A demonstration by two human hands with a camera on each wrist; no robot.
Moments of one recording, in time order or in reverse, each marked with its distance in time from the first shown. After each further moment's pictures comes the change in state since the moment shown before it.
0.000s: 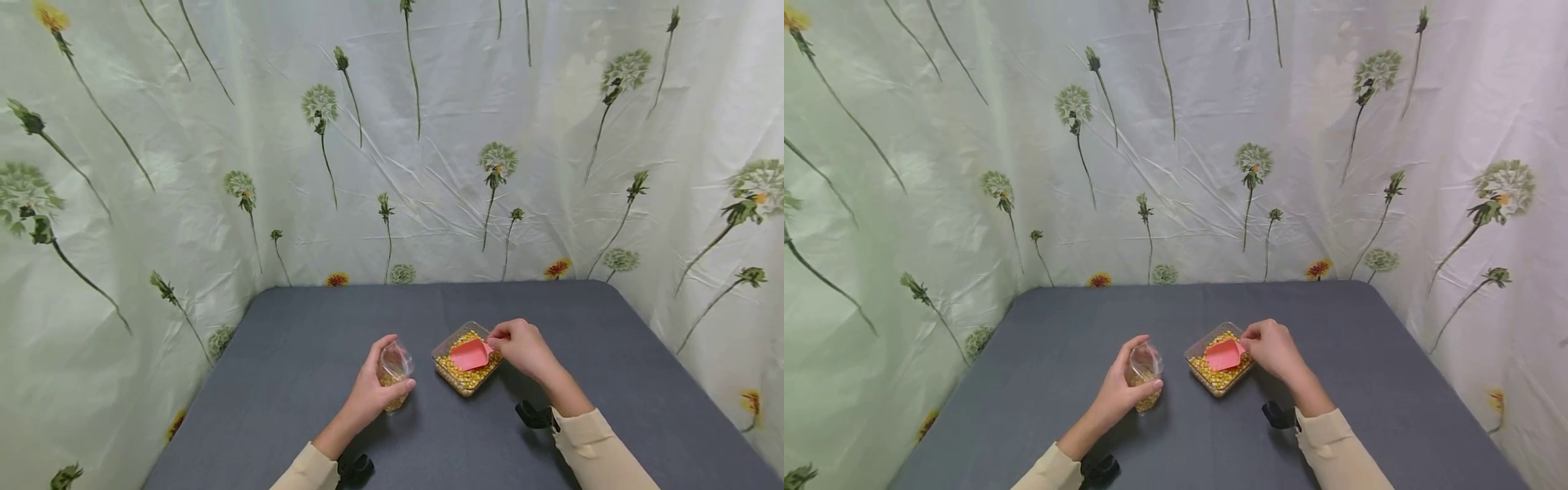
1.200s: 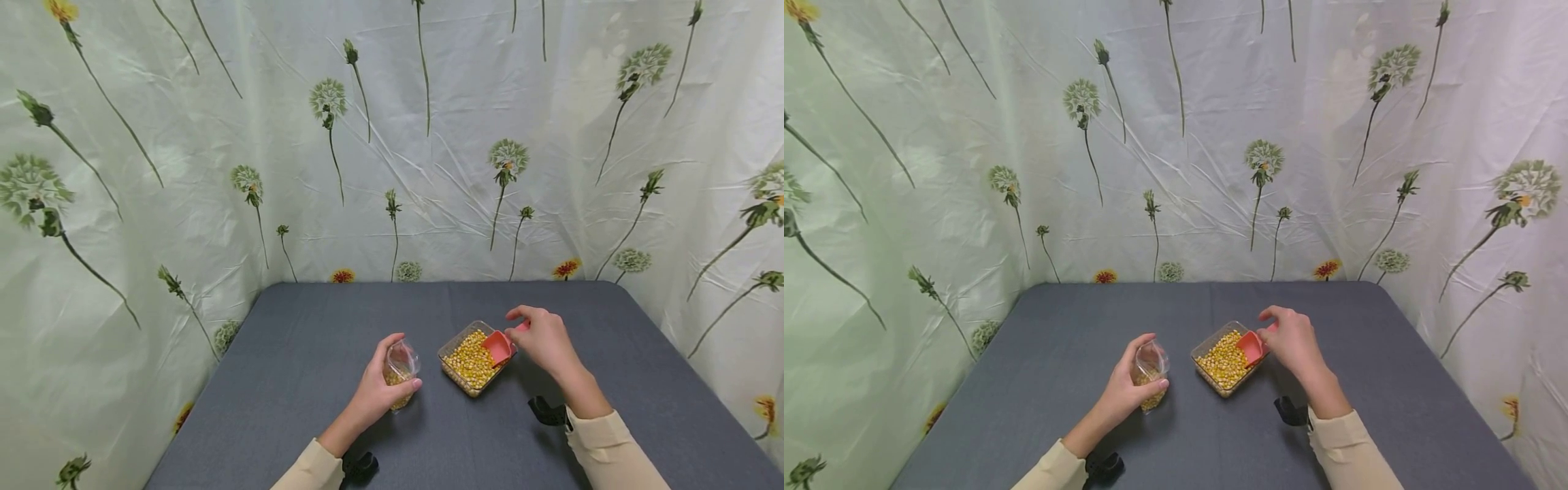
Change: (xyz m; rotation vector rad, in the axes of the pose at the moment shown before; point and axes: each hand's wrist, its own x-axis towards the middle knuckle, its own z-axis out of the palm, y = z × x) left_hand 0.000 -0.017 -0.002 0.048 0.001 0.023; right_hand 0.002 -0.003 -0.019 -0.100 0.148 -0.032
